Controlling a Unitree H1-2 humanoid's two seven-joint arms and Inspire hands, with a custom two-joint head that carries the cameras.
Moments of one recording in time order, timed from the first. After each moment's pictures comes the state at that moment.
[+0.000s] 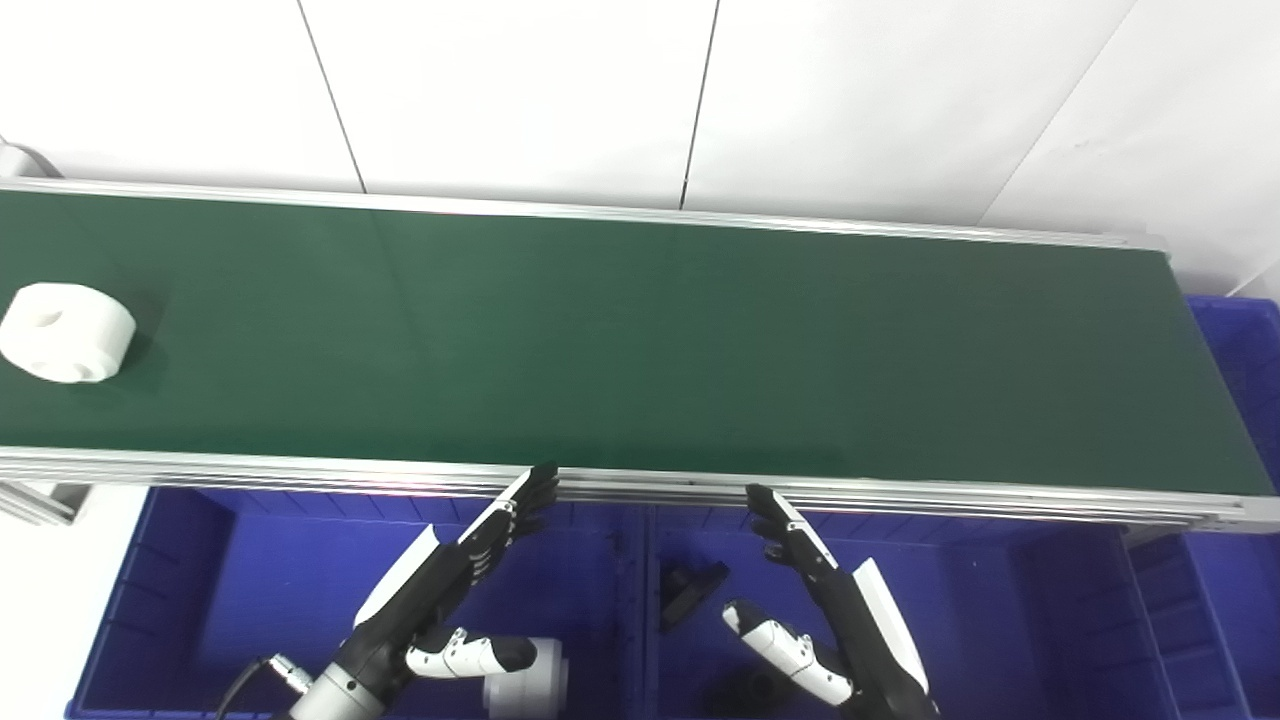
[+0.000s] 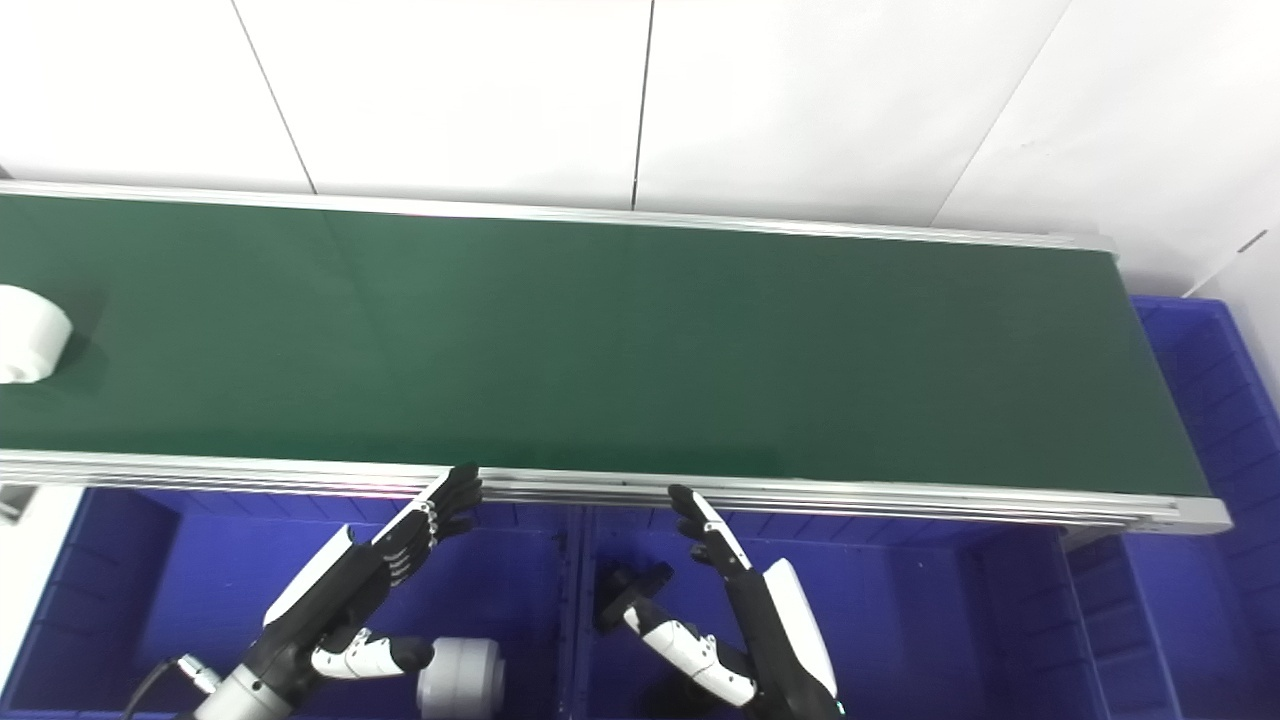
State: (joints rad) left arm 0.35 0.26 -0.30 -0.12 0.00 -0.31 -0.39; right arm 0.64 -0.12 0.28 -0.42 -0.38 -0.03 0.01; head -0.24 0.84
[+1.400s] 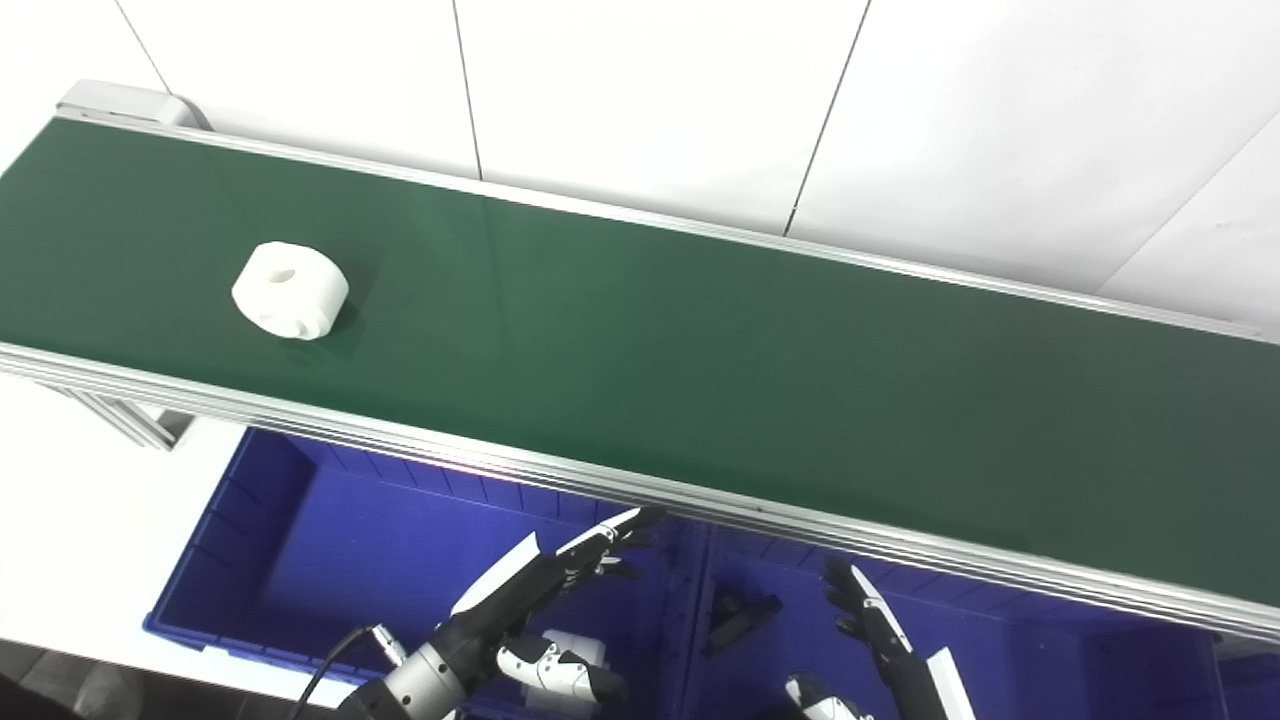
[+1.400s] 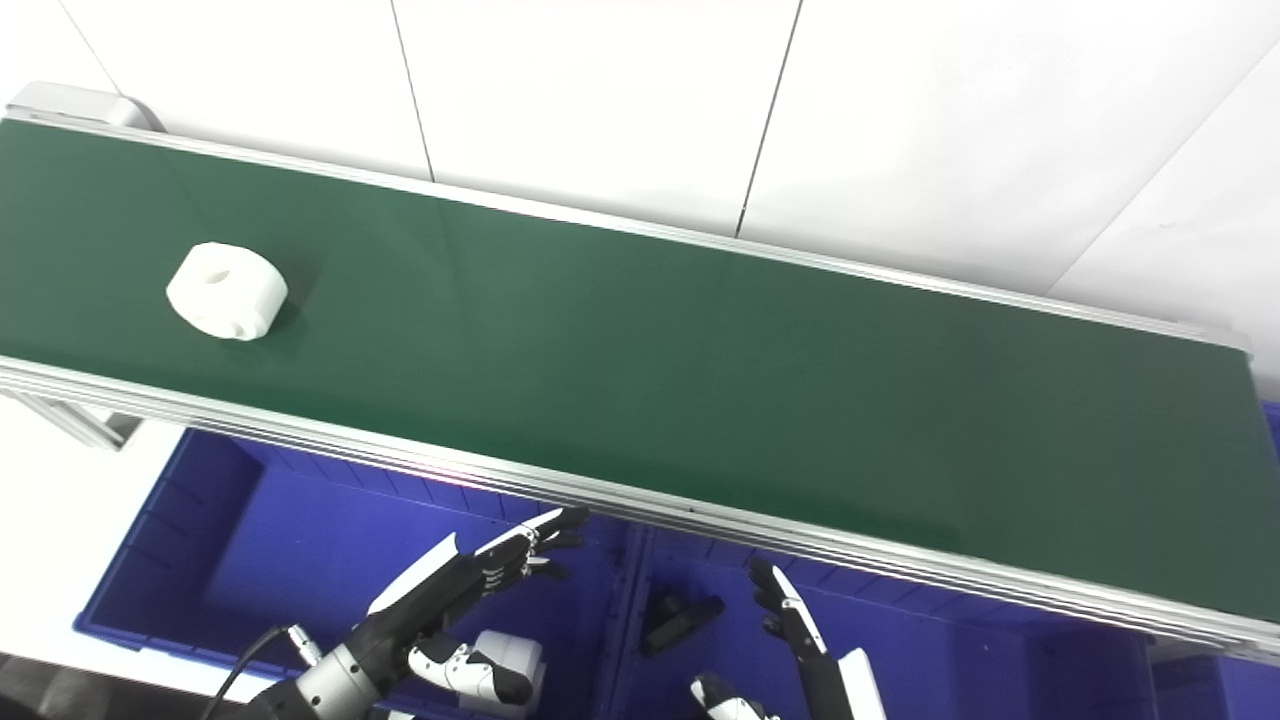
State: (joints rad) left arm 0.33 0.21 -0.35 0.03 0.07 -0.43 -0.35; right arm 0.64 -0.17 0.24 -0.25 -0.35 -0.20 -0.01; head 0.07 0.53
